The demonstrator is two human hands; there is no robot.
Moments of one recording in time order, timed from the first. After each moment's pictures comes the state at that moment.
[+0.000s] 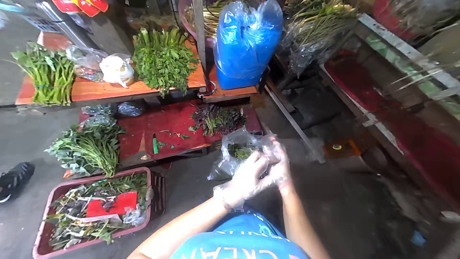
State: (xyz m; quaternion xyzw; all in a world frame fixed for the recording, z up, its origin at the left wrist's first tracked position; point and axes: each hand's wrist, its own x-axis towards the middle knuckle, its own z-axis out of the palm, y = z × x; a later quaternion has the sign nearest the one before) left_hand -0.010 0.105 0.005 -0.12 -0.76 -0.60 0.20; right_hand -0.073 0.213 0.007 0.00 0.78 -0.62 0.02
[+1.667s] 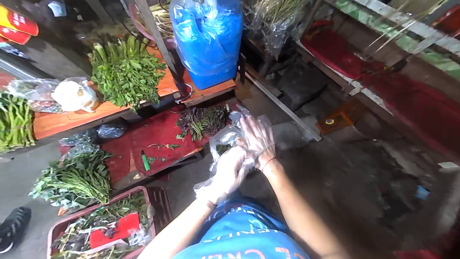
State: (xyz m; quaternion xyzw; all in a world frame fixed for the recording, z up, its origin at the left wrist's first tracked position) left_hand -0.045 0.109 -0.003 -0.19 -0.83 -0.49 0.20; right_hand -0.119 0.233 0.015 -0.20 0.97 -0.16 0.03
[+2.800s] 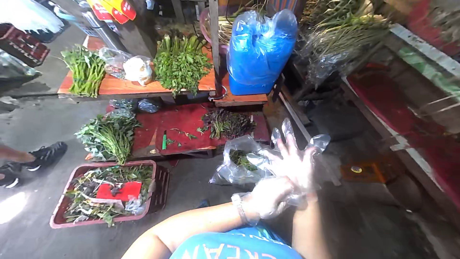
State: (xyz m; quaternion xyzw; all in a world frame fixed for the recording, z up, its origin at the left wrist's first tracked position) left_hand -0.043 0.180 -0.002 -0.27 -0.76 -0.54 0.26; right_hand -0.132 0.271 0.034 -0.01 0.55 -0.79 0.26
